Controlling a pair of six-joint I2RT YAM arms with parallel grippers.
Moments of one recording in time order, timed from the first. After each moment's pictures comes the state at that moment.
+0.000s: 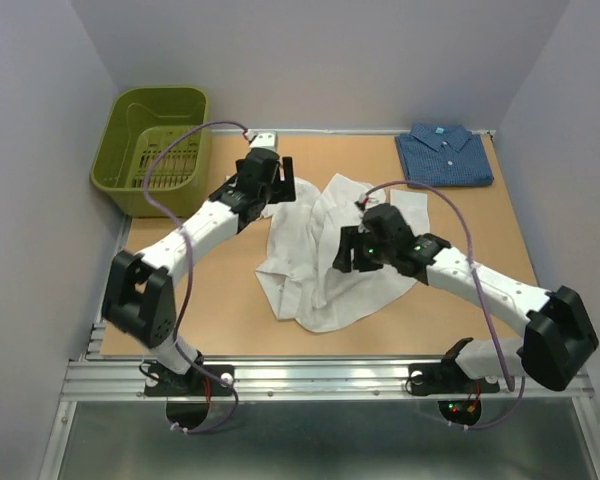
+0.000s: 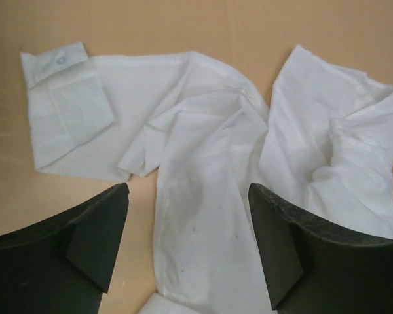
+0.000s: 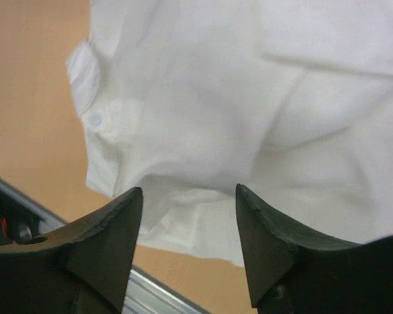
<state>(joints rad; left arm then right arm) -0.54 1.68 1.32 -0.25 -0.28 -0.36 0.75 1.34 0.90 -0.38 -0.06 0.55</state>
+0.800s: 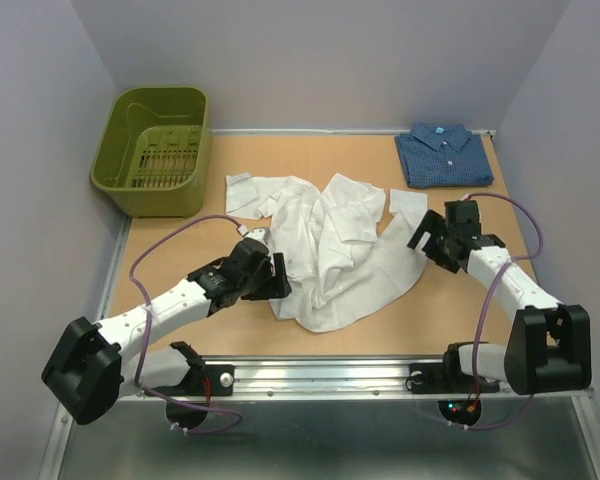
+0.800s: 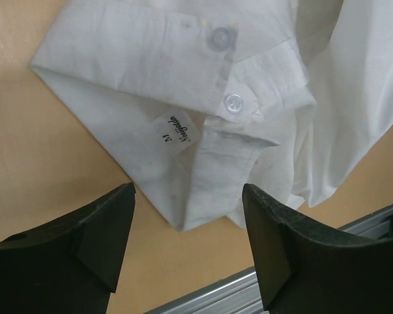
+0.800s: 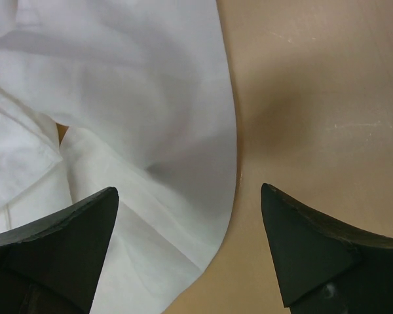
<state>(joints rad) -0.73 1.10 0.59 -0.36 -0.04 -0.71 0.07 1.24 0.74 -0.42 0.06 0.60</state>
